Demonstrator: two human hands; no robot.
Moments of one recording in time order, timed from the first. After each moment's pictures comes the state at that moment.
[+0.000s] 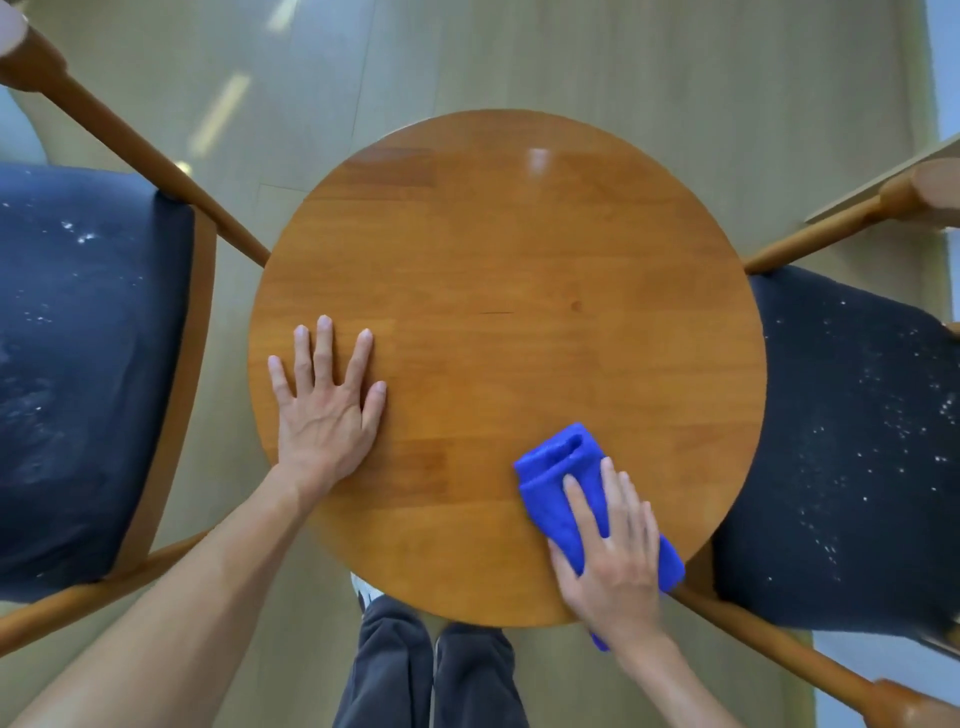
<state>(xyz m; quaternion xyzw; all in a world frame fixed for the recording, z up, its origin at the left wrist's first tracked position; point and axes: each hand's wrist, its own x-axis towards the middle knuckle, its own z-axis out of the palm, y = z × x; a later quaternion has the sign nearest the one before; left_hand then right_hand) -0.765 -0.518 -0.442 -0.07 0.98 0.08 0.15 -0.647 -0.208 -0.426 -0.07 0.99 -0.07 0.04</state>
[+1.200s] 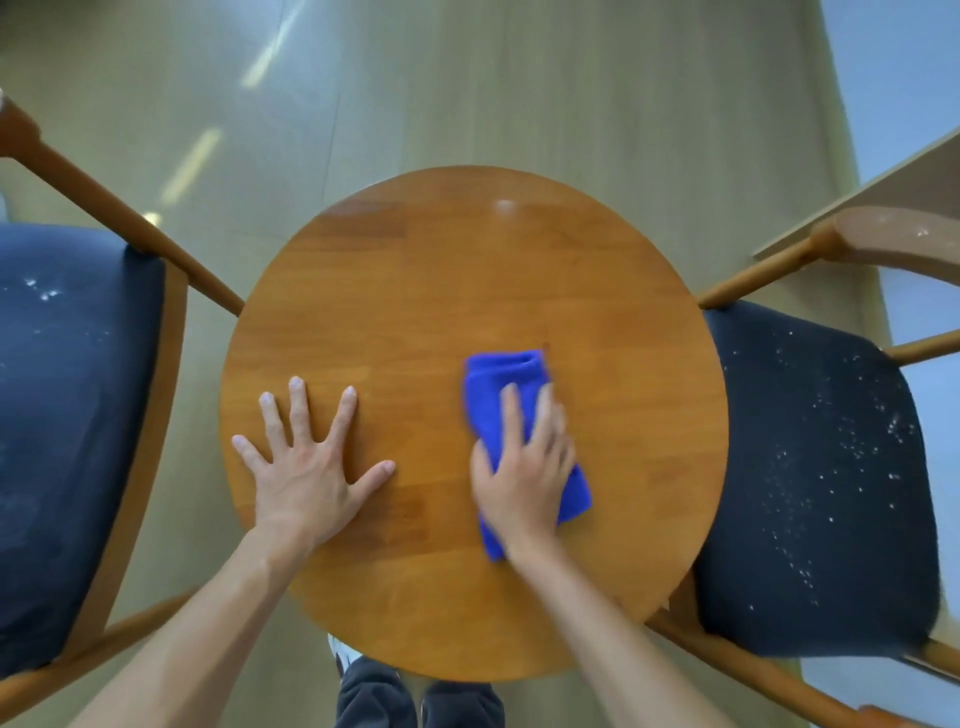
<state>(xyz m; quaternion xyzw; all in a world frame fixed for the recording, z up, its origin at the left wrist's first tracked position) -0.762 -0.510 -0.426 -0.09 0.97 0.05 0.24 -0.763 -0.300 -0.425 0.06 0.99 -0.12 0.01</state>
